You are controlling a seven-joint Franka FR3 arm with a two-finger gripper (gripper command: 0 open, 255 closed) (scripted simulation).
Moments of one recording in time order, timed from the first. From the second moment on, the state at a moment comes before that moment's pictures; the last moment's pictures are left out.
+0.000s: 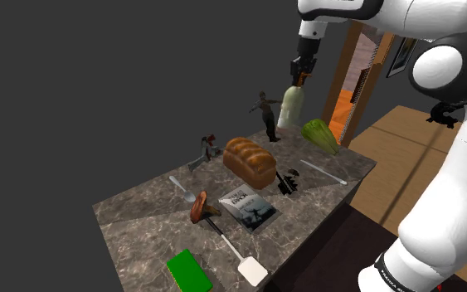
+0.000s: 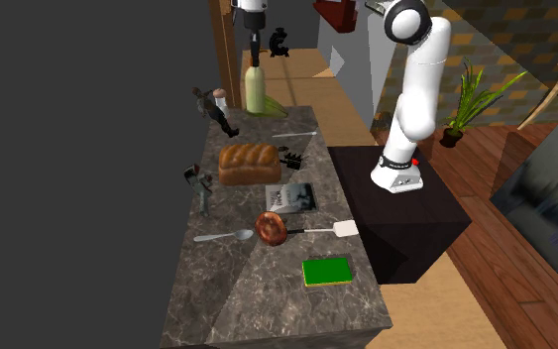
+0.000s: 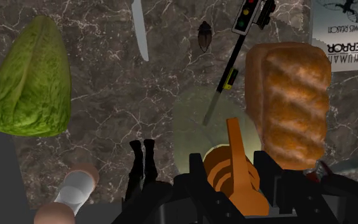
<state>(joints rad) -0.27 0.17 -0.06 -1.37 0.04 1.56 -0.34</state>
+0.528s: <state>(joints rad) -0.38 0.30 -0.12 -1.20 0.07 1.52 -0.50</state>
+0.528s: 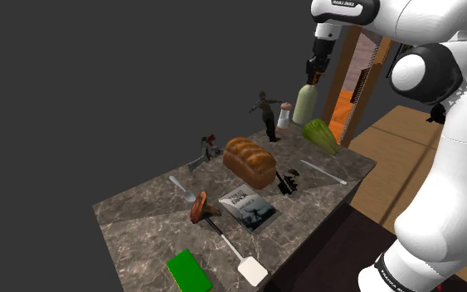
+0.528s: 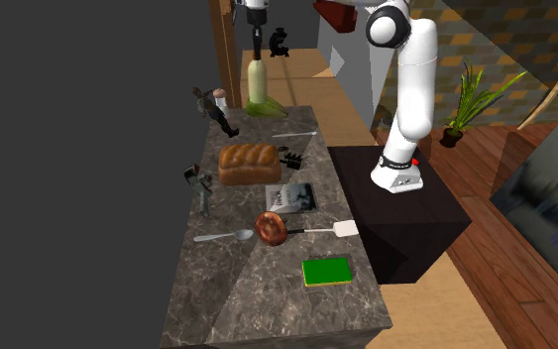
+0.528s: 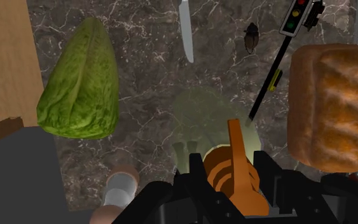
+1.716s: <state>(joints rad) -0.38 0.26 -0.12 -1.51 0.07 1.79 -0.52</state>
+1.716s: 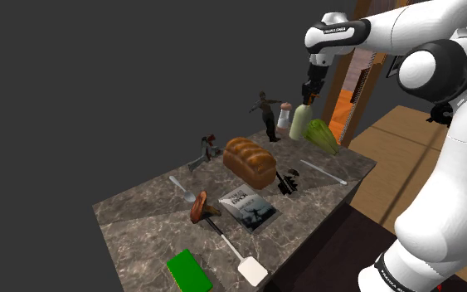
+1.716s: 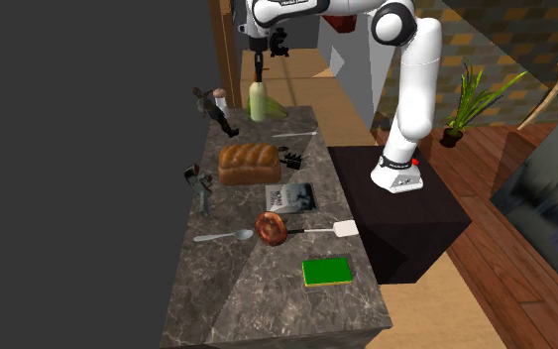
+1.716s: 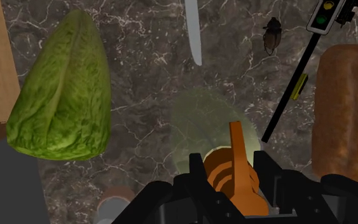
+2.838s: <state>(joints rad) -0.37 0.28 -0.12 -1.70 0.08 2.00 -0.53</state>
